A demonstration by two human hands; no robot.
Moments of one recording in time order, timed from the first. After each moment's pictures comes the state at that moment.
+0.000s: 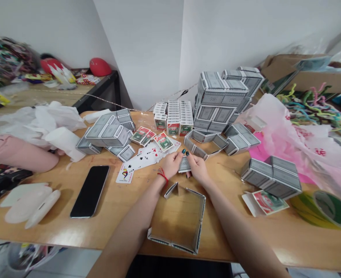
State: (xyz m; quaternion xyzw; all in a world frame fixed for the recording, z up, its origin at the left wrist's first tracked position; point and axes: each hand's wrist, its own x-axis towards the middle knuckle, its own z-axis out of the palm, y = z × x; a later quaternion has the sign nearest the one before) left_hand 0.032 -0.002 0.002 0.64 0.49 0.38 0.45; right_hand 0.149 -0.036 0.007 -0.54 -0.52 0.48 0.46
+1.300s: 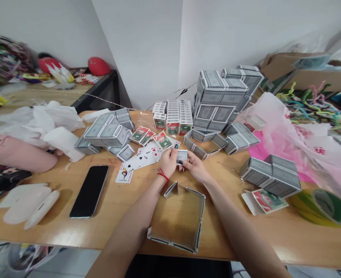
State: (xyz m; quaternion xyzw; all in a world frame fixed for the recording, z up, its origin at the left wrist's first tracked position) left_hand 0.037 -0.001 -0.001 0.53 0.50 0.49 0.48; right_hand 0.150 -0.028 -0.002 -0.37 -0.51 0.60 0.50
